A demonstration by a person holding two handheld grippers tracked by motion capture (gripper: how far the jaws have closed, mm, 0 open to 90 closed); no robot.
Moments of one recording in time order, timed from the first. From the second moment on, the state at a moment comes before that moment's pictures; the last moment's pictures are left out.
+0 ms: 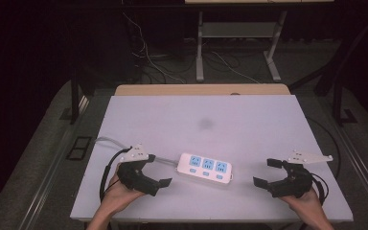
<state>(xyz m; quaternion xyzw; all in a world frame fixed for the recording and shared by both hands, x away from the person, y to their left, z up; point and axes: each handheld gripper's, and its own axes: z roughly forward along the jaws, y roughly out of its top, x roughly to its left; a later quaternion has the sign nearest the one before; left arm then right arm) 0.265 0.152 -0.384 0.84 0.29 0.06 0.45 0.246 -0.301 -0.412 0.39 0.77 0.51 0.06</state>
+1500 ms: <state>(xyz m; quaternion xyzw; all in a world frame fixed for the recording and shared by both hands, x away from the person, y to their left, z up) 0.306 0.095 -0.367 0.91 0.19 0.02 0.36 0.247 -0.299 -0.413 0.38 0.77 0.50 0.06</state>
